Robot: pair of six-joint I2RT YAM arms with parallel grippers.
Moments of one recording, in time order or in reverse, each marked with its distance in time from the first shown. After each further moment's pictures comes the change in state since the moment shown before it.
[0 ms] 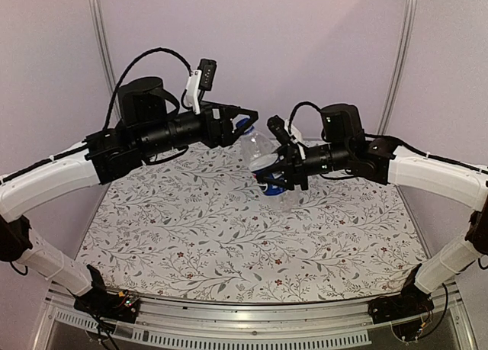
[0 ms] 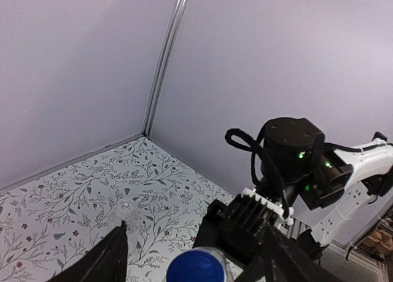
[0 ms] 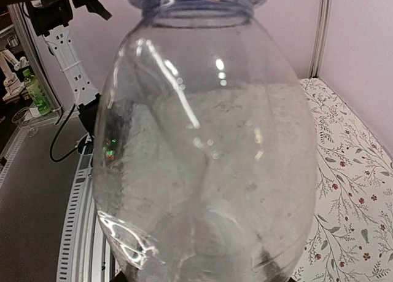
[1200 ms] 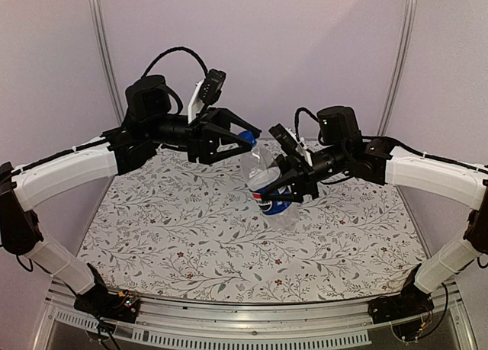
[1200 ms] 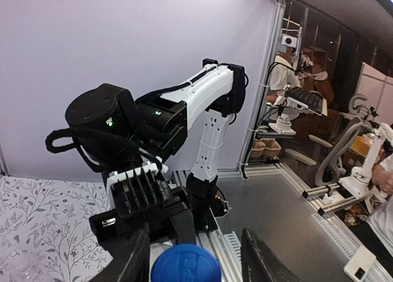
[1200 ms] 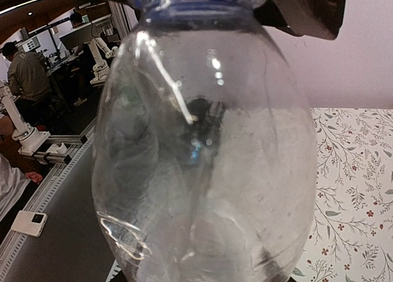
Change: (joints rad) left arm 0.150 0.099 -0.011 0.230 0.961 0.111; right arm 0.000 0.018 0.000 -0.019 -0.407 -0.031
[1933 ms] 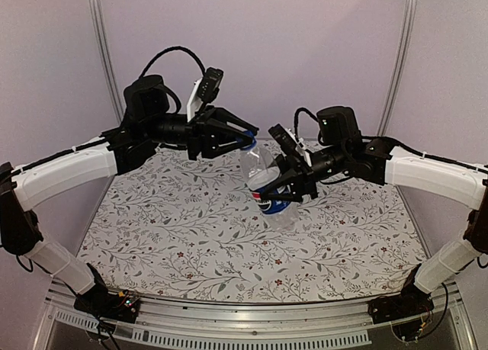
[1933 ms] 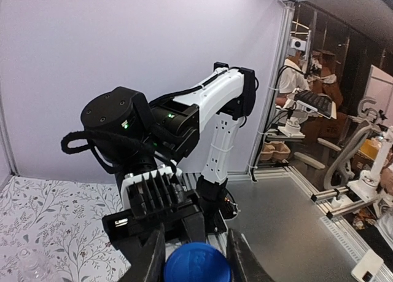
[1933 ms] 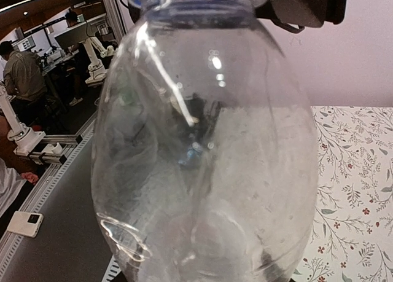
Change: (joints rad) left arm 0.012 -0.001 -0.006 0.024 -0.025 -0.002; right arm 0.001 0.002 0.000 -0.001 0.013 -0.012
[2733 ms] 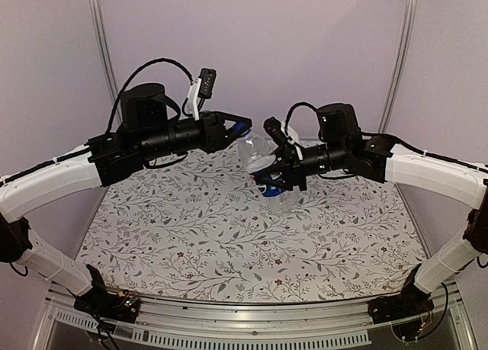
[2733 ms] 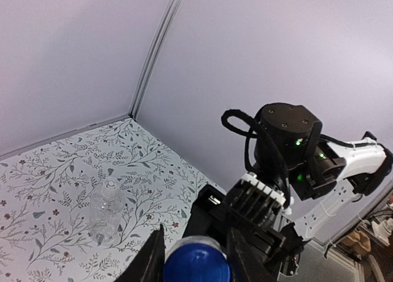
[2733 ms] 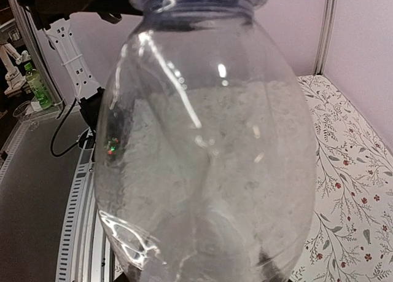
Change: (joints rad) left arm -0.125 -0.111 -0.033 -0.243 -0.850 -0.205; right arm 0.002 0.003 0.028 -0.019 0.380 0.020
